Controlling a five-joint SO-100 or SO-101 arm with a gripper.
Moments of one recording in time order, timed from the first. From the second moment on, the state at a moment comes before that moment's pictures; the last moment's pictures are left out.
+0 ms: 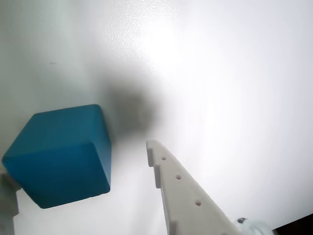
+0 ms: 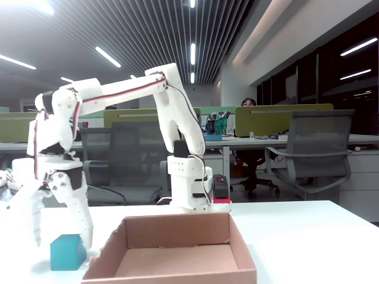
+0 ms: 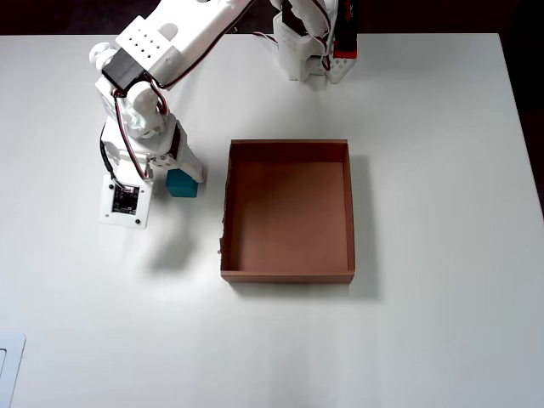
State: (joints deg) arm 44.2 67.0 81.1 55.1 -101.6
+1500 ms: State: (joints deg) arm 41.6 66.9 82.5 57.1 -100.6
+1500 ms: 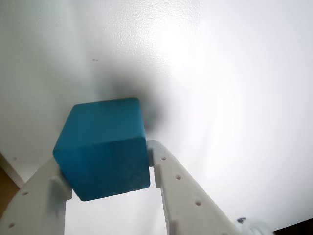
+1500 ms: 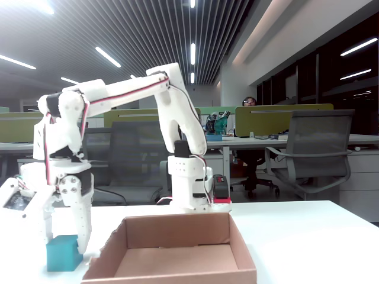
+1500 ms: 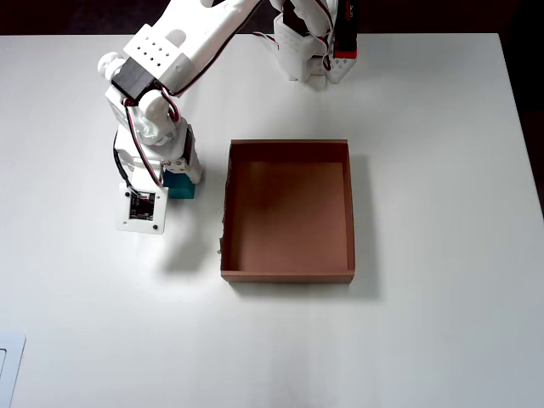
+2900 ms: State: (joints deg) arm 16.5 90.6 72.5 81.8 -72.7
